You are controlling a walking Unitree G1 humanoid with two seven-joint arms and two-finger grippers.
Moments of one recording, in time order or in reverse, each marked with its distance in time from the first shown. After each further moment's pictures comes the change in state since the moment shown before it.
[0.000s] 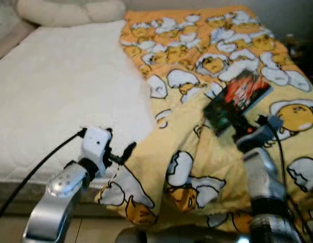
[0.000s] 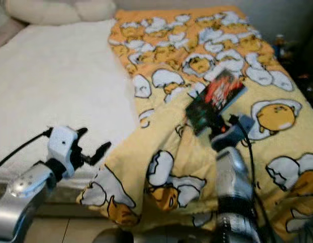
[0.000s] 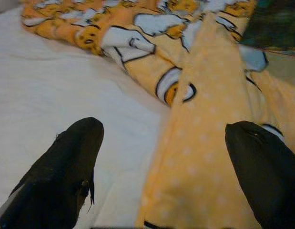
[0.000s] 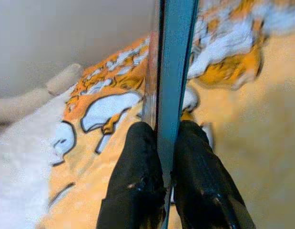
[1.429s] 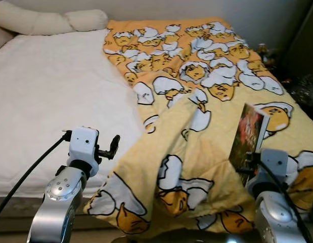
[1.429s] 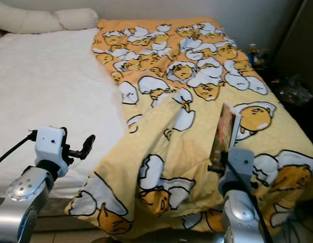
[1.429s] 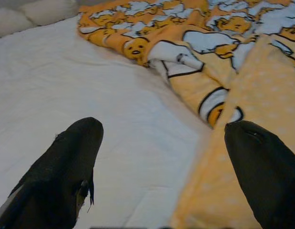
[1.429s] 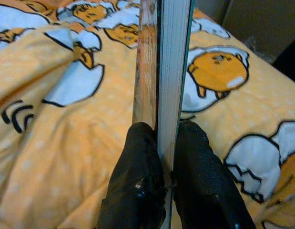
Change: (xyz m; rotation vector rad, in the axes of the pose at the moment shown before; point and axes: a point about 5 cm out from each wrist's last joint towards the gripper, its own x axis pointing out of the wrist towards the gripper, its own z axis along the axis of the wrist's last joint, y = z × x) left arm -0.004 0.013 -0.006 -0.028 0.004 0.256; right arm -0.098 0.010 -0.008 -0.407 0.258 -0.283
